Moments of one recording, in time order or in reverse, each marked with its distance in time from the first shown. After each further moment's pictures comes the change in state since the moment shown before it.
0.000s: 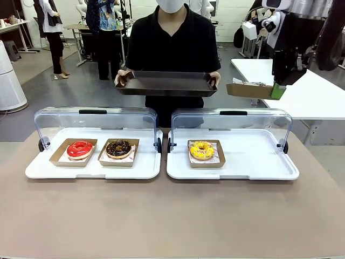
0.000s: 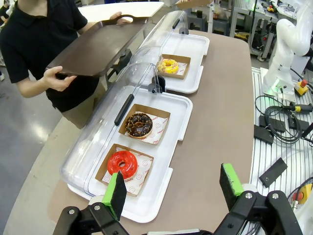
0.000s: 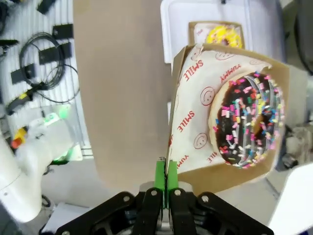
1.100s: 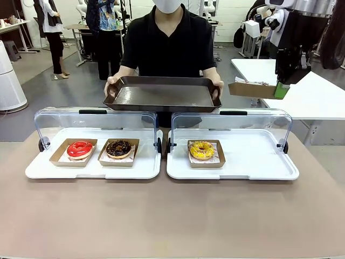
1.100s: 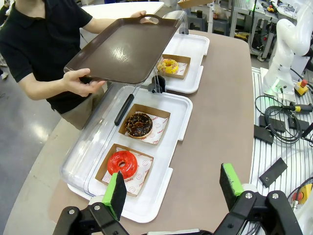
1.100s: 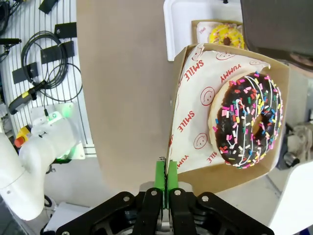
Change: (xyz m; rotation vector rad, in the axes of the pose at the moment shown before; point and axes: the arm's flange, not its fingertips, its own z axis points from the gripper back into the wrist) left arm 0.000 0.000 0.000 0.000 0.000 0.000; right arm -0.004 0.007 0.006 0.003 0.002 -0.004
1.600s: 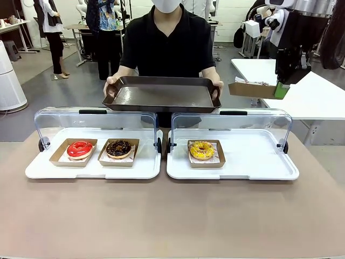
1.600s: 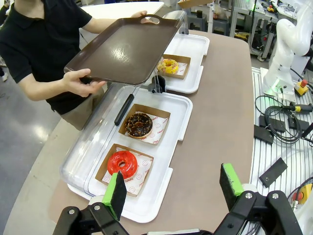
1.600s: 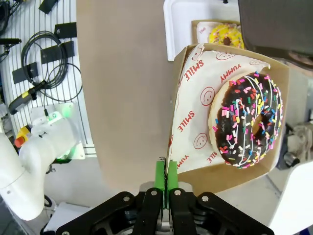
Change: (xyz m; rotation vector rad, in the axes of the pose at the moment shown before) left arm 0.000 0.000 0.000 0.000 0.000 0.000; right arm 0.000 0.000 0.000 0.000 0.000 0.000
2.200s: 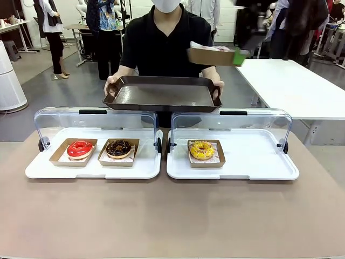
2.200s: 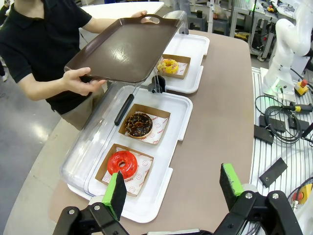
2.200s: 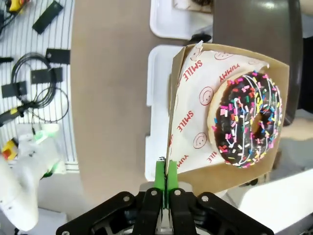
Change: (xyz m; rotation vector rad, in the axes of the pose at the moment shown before) left arm 0.000 0.000 0.000 0.000 0.000 0.000; right arm 0.124 0.019 0.068 -0.147 -0.047 0.125
